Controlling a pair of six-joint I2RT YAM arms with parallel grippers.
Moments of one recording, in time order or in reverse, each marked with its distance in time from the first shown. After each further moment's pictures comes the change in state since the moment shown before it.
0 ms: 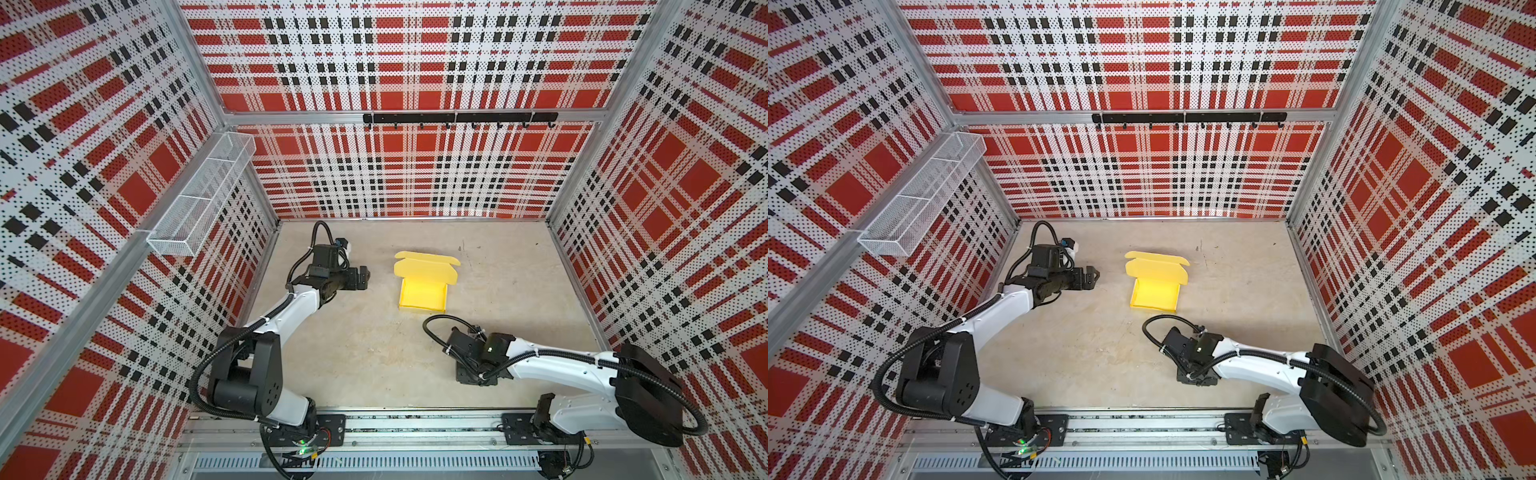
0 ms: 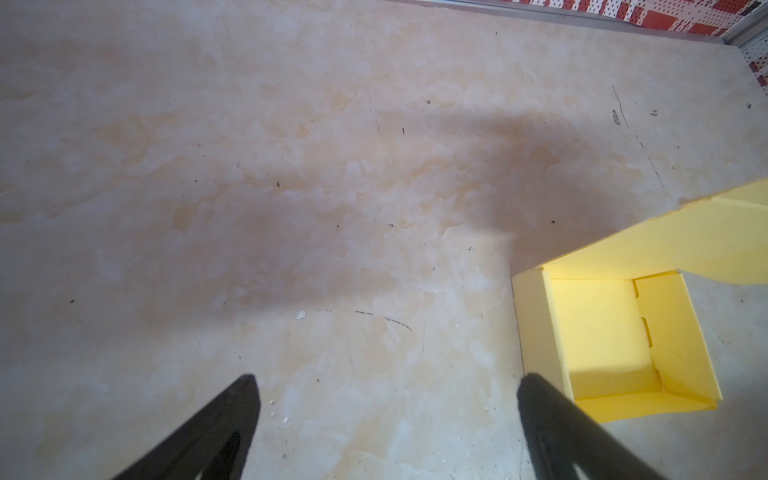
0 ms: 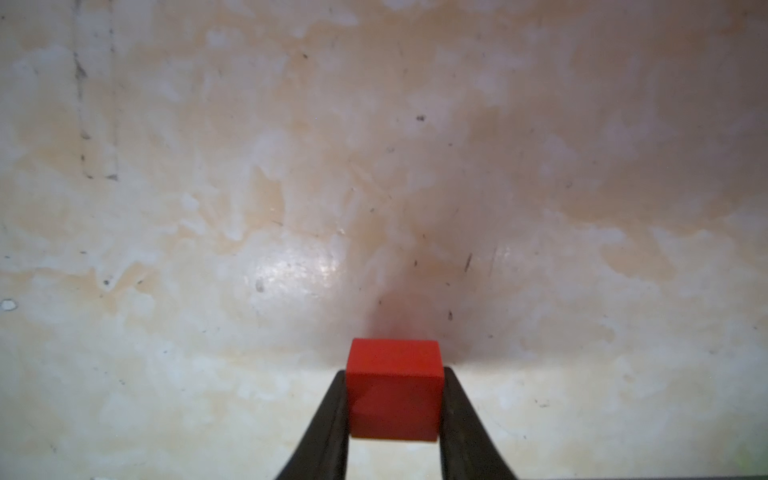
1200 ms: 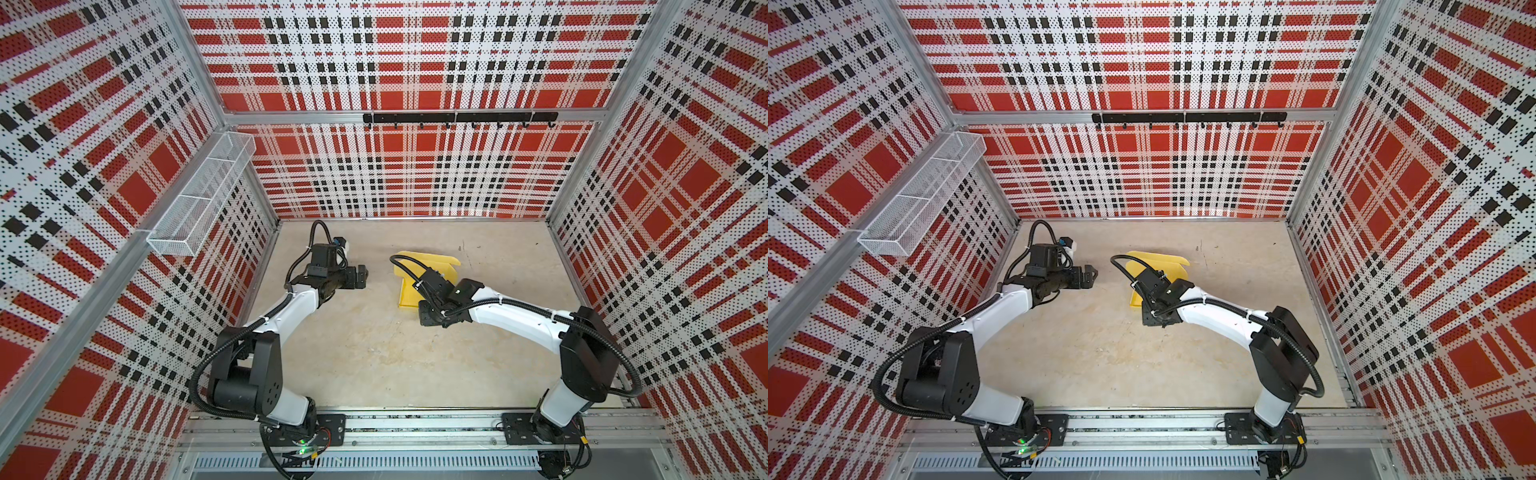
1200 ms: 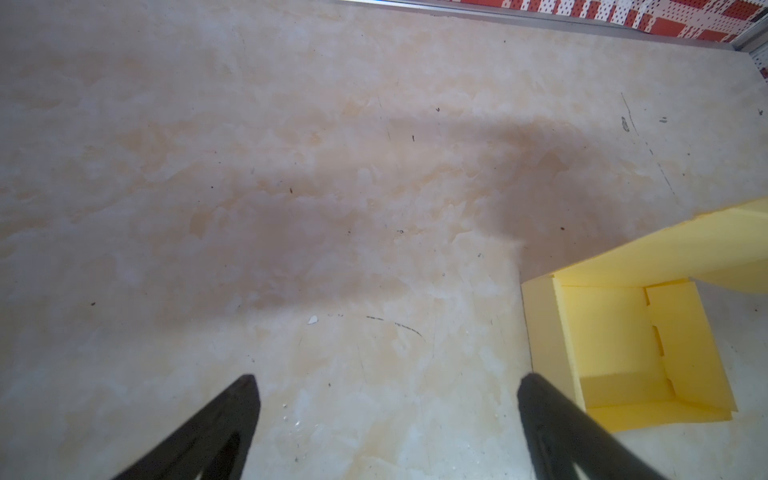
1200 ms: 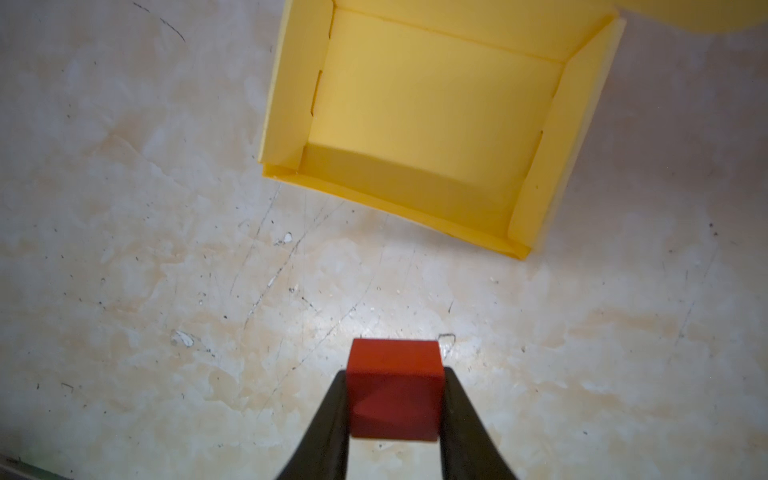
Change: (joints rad) left arm 0.011 0.000 0.000 0.009 -0.011 0.010; right arm -0.187 0.366 0.586 0.059 0.011 -0.402
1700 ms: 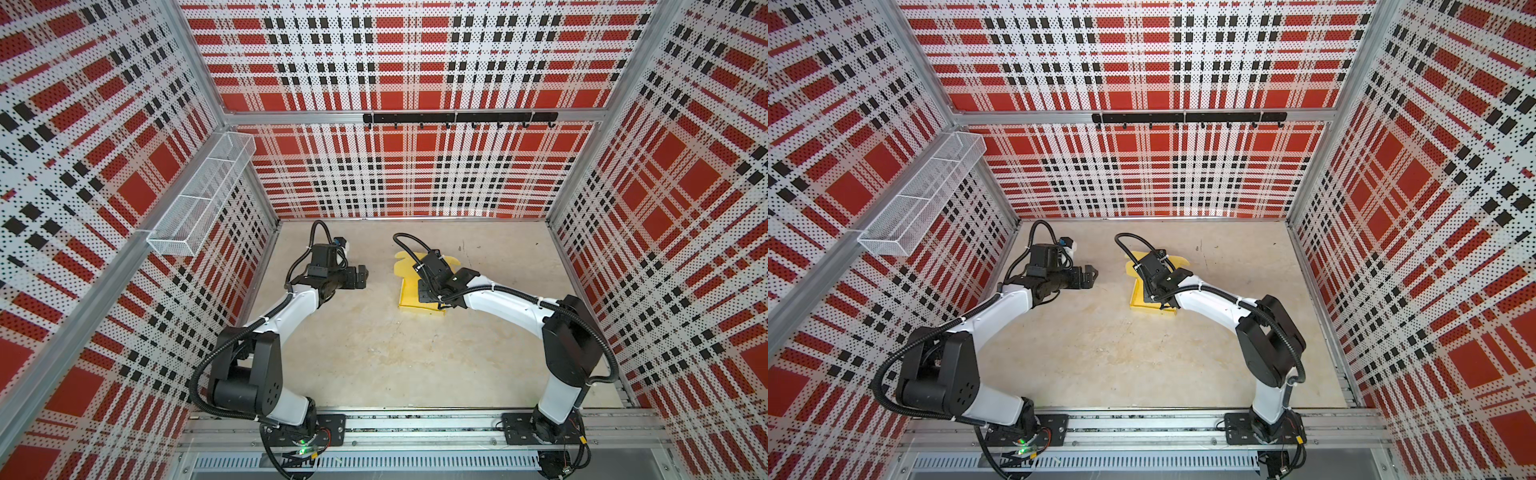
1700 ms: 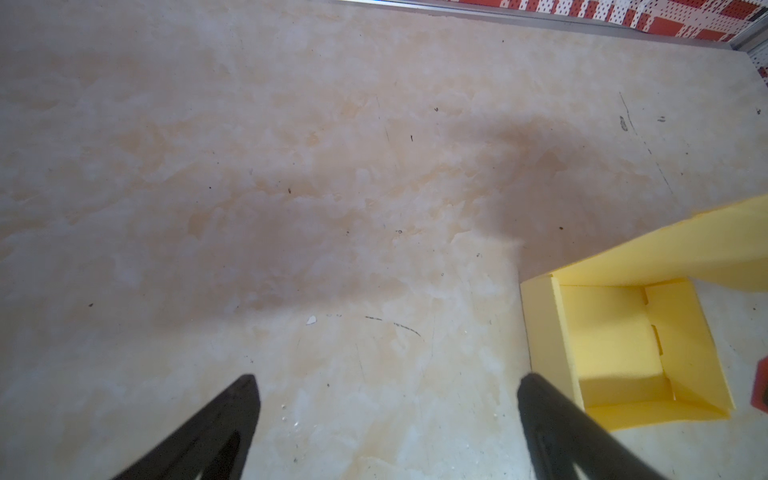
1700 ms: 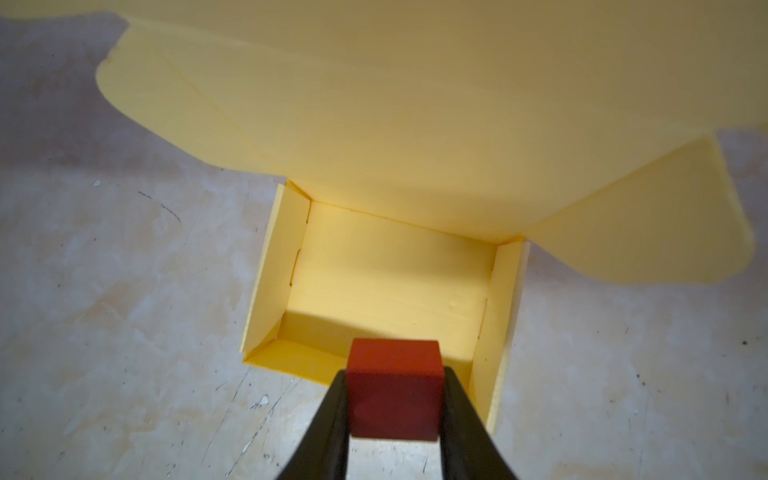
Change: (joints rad) left arm -0.007 0.000 0.000 0.001 0.002 0.000; right arm -0.071 0.089 0.051 0.183 0.177 -0.075
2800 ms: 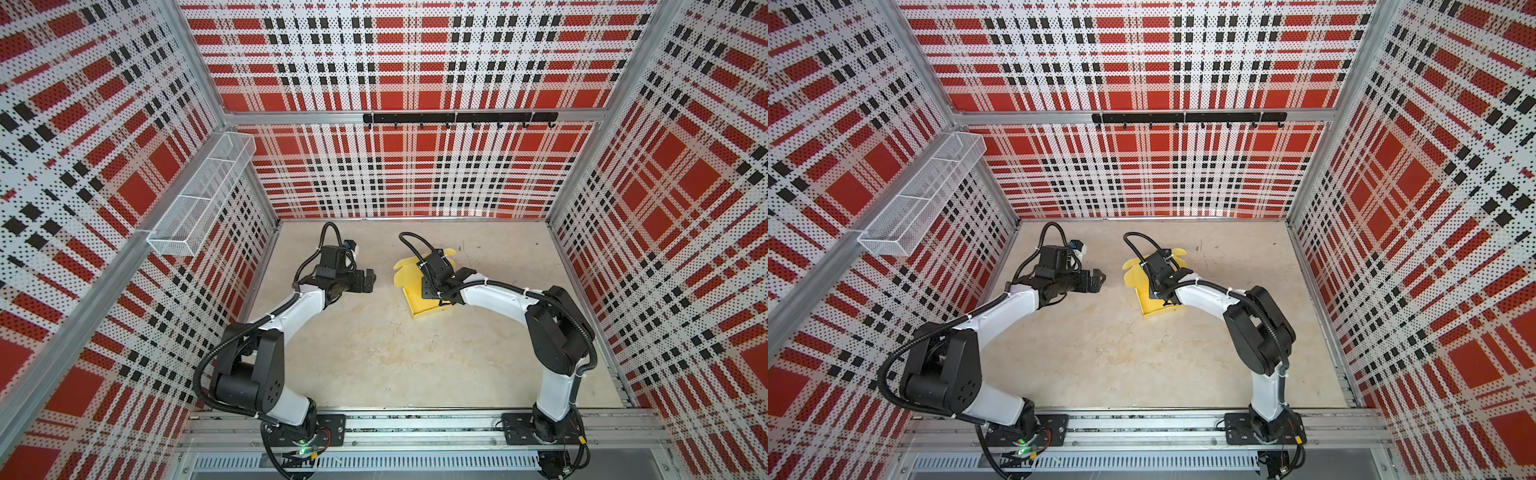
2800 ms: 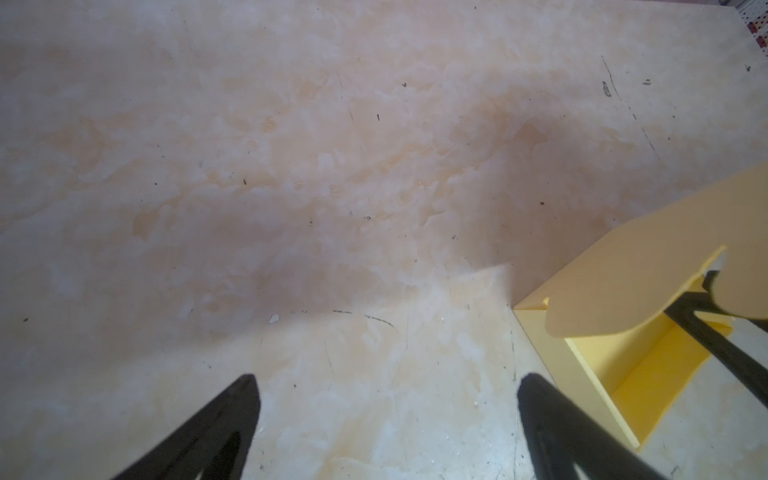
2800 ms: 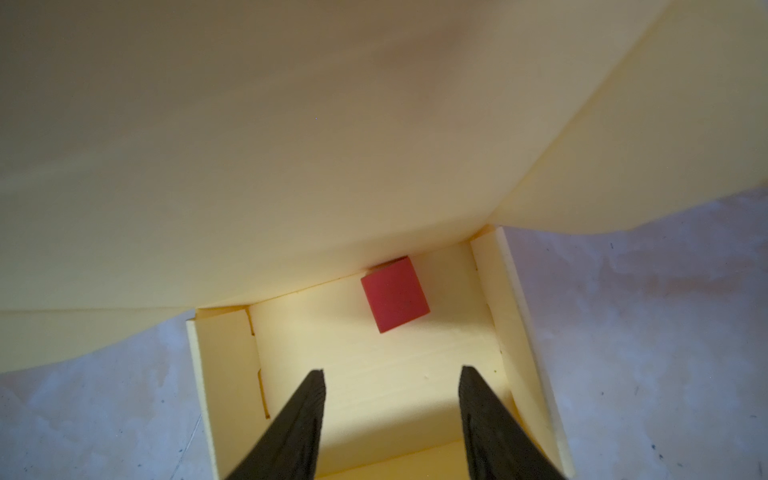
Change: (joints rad) left arm -0.063 0.023 0.000 -0.002 -0.005 0.018; right arm -0.066 0.082 -0.021 0.100 -0.008 -0.023
